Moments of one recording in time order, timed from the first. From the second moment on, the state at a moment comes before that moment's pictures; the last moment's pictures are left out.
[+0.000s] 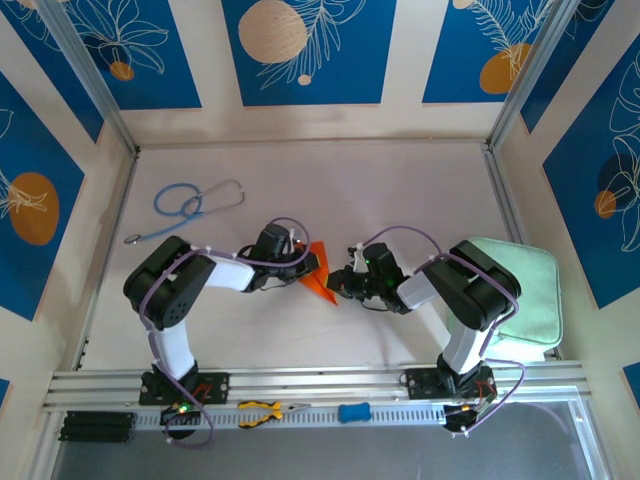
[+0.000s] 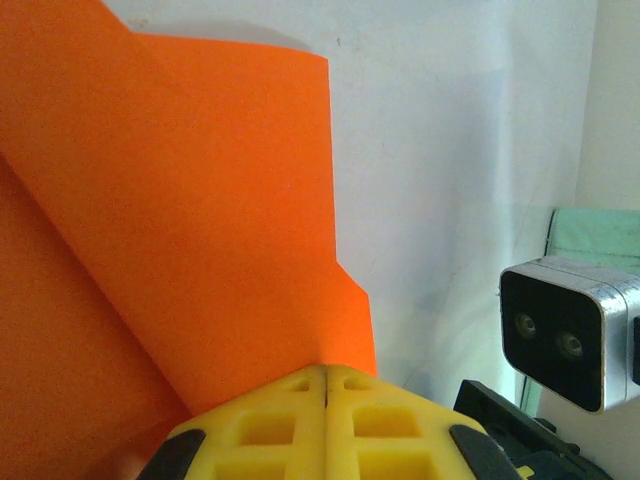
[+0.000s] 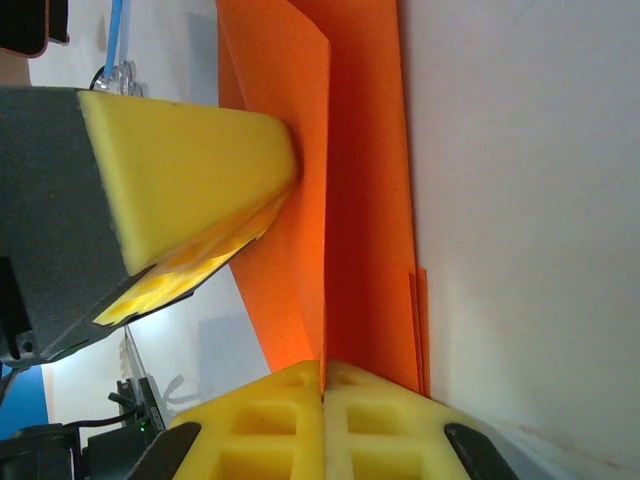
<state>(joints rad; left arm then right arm) -0.63 1.83 0.75 0.40 0.42 -1.02 0.60 1.75 0.45 0.66 -0.55 1.00</state>
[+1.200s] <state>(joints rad) -0.64 1.88 0.86 0.22 0.44 -0.94 0.58 1.74 0.47 0.59 -0.59 1.01</state>
